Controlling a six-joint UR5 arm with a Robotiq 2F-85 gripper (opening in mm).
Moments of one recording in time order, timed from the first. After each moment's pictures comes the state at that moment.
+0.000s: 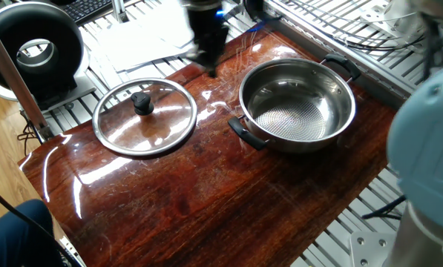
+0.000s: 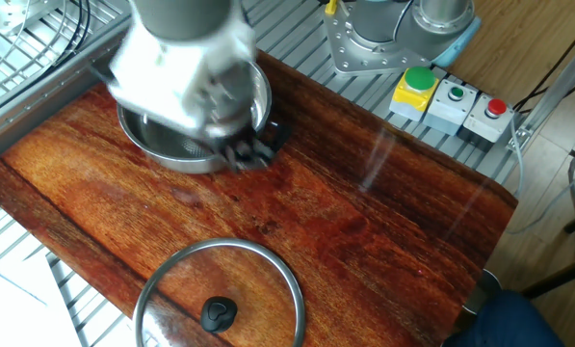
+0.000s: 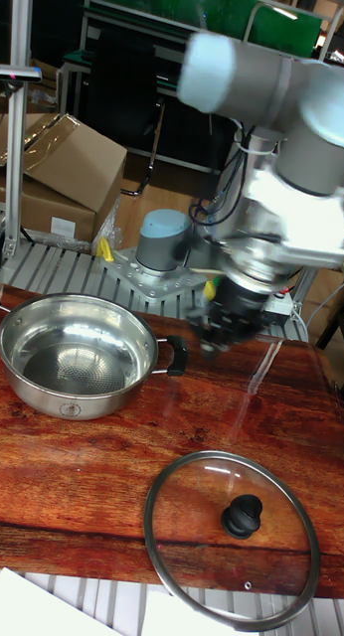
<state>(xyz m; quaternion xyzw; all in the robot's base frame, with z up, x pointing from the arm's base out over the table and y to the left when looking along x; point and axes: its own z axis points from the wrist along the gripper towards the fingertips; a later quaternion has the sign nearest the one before) 0.560 0.091 0.197 0.12 -0.99 0.02 0.06</state>
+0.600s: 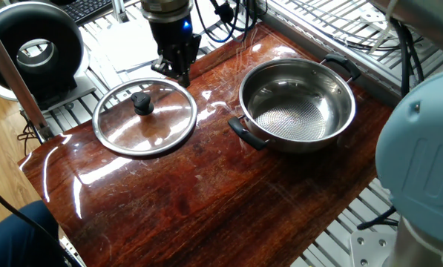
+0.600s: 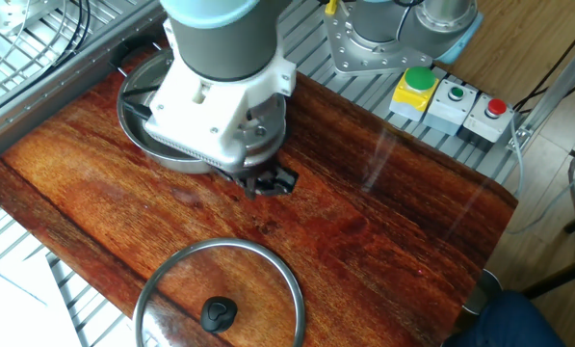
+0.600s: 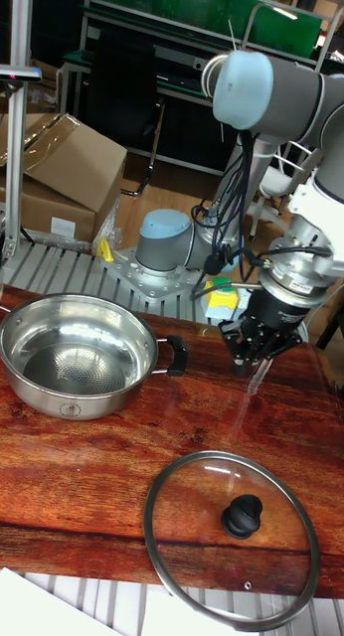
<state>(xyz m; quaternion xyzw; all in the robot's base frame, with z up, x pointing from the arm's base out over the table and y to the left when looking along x) 0.575 0.124 0.193 0.12 -0.99 0.02 0.04</state>
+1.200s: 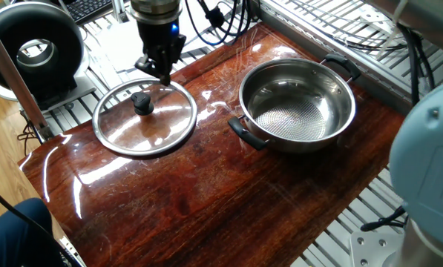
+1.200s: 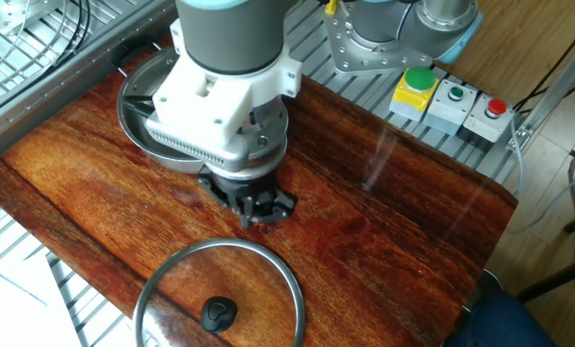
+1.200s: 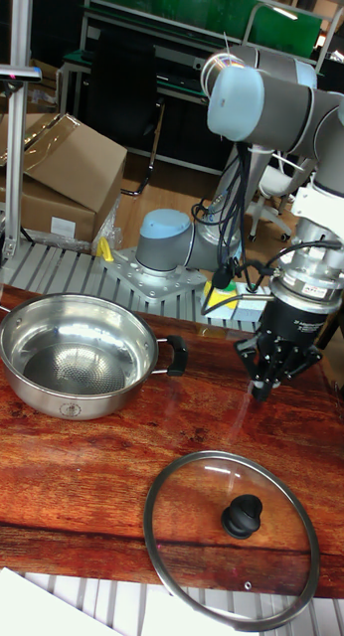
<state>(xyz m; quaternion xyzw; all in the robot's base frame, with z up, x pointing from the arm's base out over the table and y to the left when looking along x) 0.617 0.148 0.193 0.12 -0.99 -0.01 -0.05</state>
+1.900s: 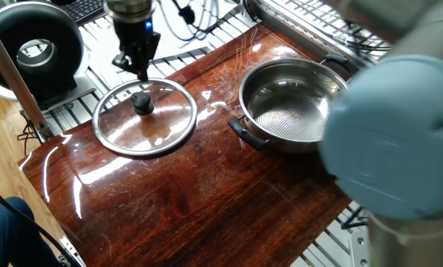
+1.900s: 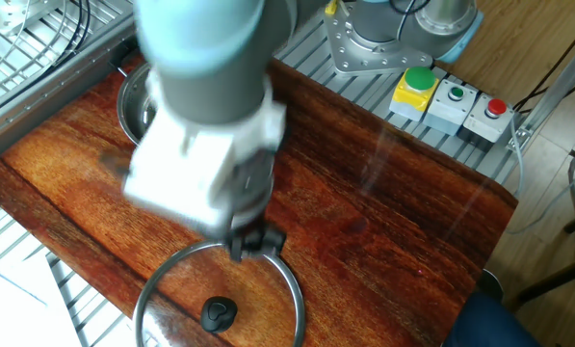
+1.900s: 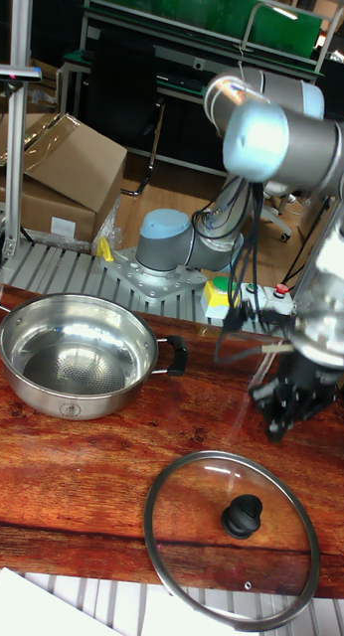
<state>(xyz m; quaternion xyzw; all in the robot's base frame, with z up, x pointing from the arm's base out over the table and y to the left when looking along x) 0.665 0.167 0.161 0.16 -0.99 -0.01 -0.01</state>
